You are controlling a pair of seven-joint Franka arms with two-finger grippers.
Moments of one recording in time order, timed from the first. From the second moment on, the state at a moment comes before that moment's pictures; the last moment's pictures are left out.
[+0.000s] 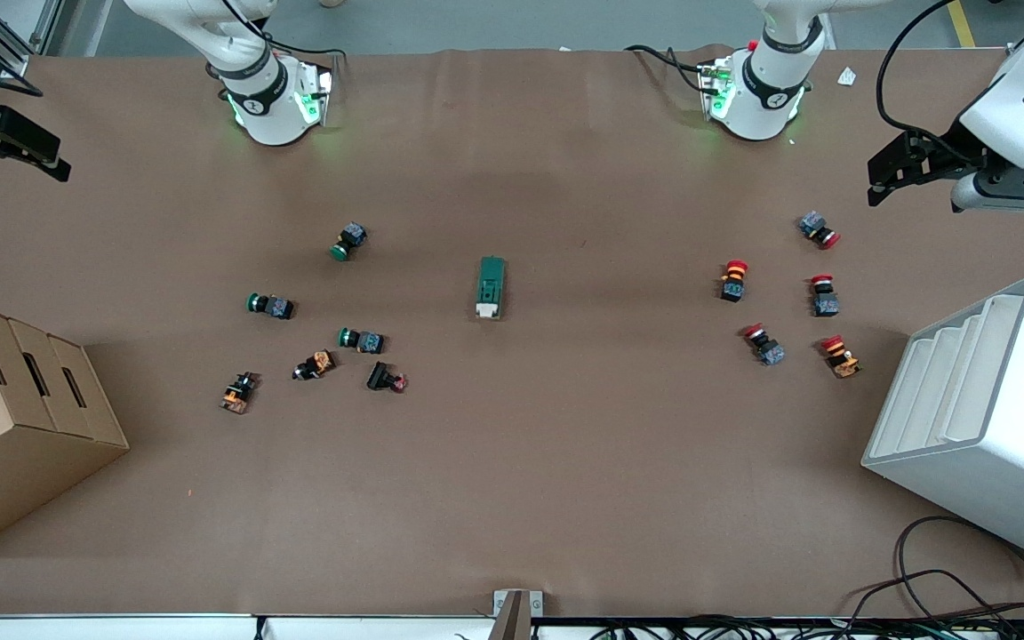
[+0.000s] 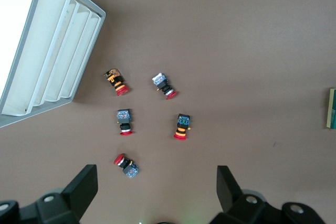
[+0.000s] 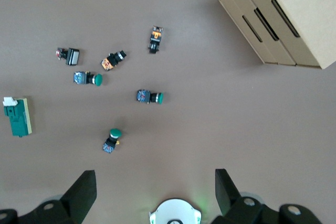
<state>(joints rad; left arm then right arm) 0.05 -0.09 -0.19 -1.62 -0.02 1.53 -0.03 -0.01 -0.09 -0.01 -1.51 0.00 1.33 0.05</state>
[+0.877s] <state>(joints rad) -0.06 0.05 -0.32 -1.58 -0.01 1.58 -0.24 -0.01 -0.08 0.00 -1.51 0.02 1.34 0.05</state>
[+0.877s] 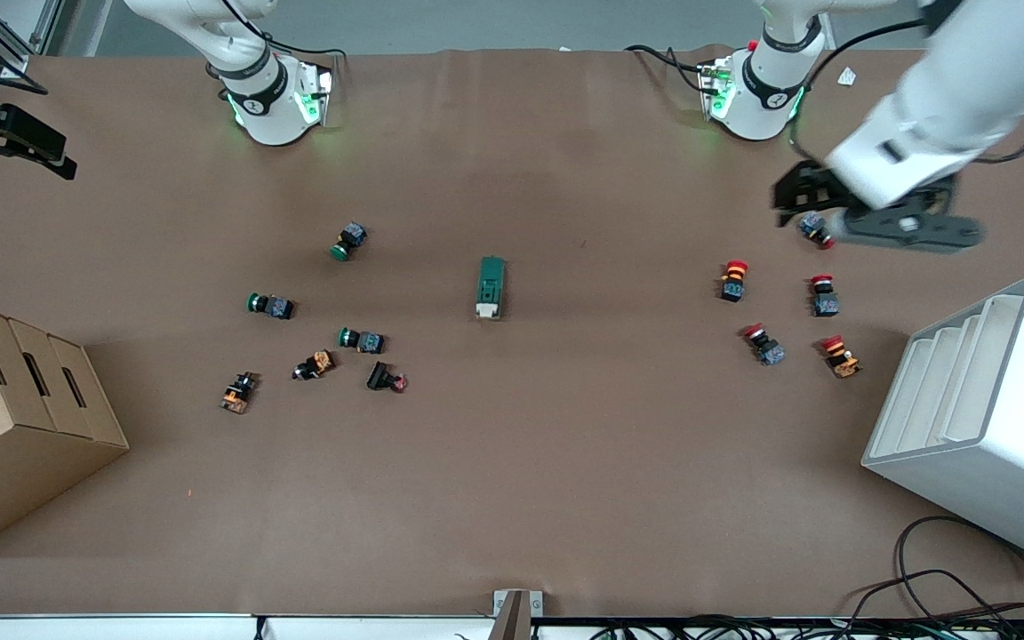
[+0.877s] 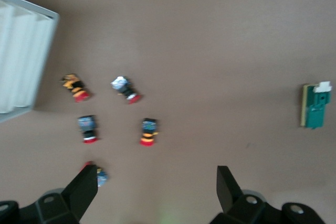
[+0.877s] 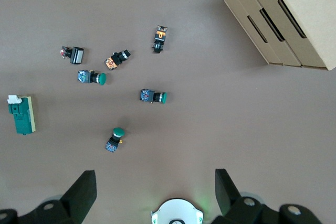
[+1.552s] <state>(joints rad) -0.38 0.22 -0.37 -1.73 0.13 1.94 -0.84 -0.01 -0.05 -0.01 -1.50 0.02 1.34 0.05</state>
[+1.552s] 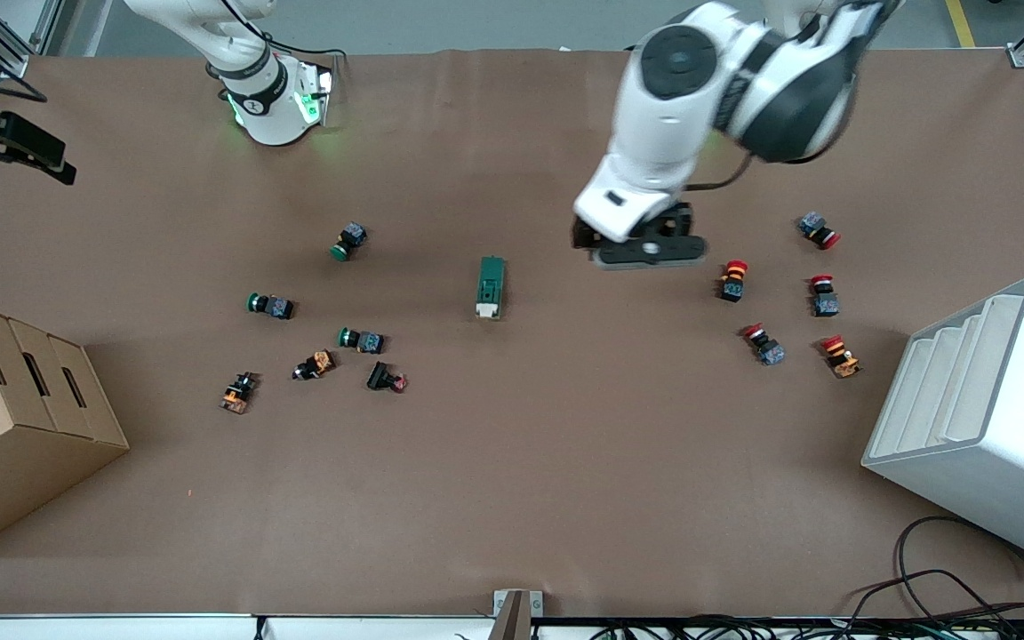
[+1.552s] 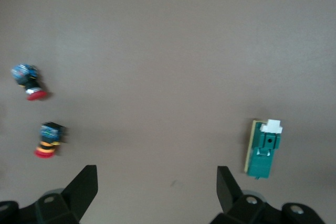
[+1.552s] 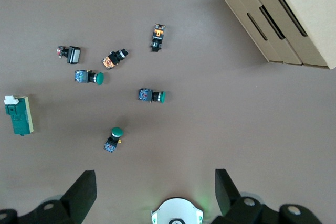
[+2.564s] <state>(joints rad) -0.80 0.53 -0.37 -1.86 0.83 2.22 -1.85 0.05 0.17 0.04 -1.57 0.07 1.49 0.44</state>
